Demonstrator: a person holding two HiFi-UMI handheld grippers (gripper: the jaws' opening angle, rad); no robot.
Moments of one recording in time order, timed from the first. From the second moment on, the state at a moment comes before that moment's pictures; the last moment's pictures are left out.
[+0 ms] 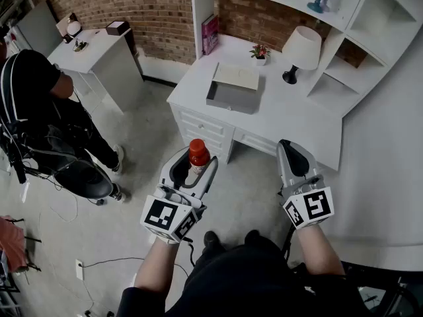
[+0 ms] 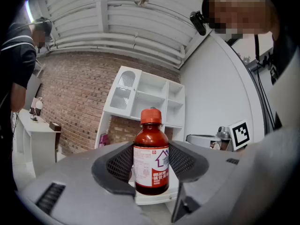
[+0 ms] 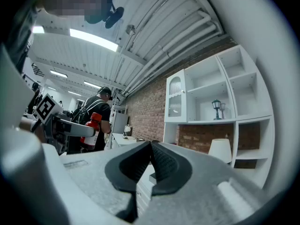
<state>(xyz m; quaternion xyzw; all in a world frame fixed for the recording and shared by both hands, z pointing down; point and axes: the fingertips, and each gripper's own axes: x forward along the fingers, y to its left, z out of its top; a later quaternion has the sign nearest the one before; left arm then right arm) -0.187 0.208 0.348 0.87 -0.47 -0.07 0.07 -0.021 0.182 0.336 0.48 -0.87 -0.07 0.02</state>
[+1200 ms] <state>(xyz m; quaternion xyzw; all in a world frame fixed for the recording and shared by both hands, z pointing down) -0.036 0.286 0.338 0.84 -0.53 -0.06 0.10 0.159 0.274 0.322 0.43 -0.90 -0.05 -0.05</state>
